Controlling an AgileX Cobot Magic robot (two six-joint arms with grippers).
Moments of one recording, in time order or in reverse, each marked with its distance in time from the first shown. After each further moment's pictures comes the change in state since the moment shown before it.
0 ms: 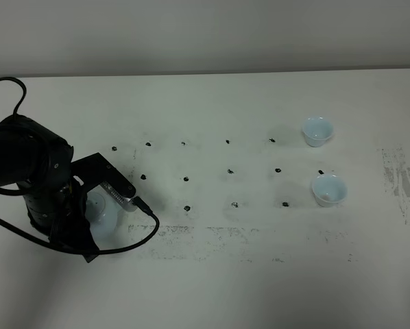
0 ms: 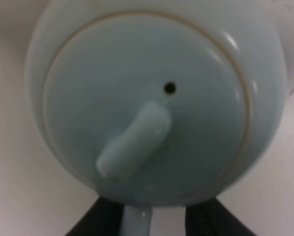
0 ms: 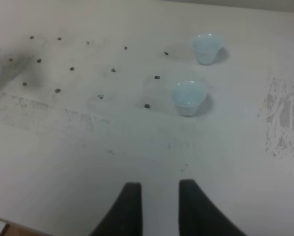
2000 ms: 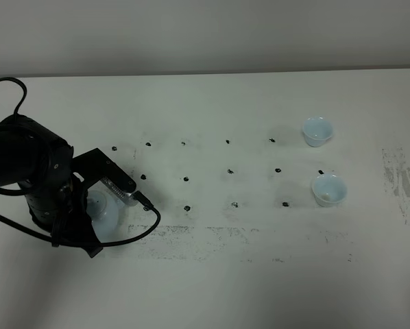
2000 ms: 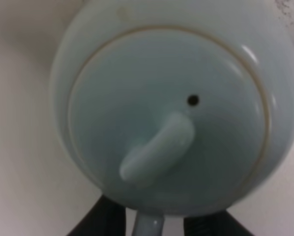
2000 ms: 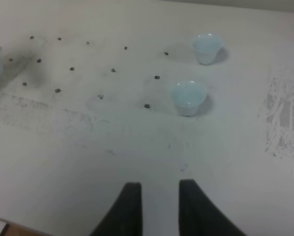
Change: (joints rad) left arm 0.000 0.000 0.000 0.019 -0.034 -0.046; right arm 0.000 0.000 0.000 0.000 0.000 0.000
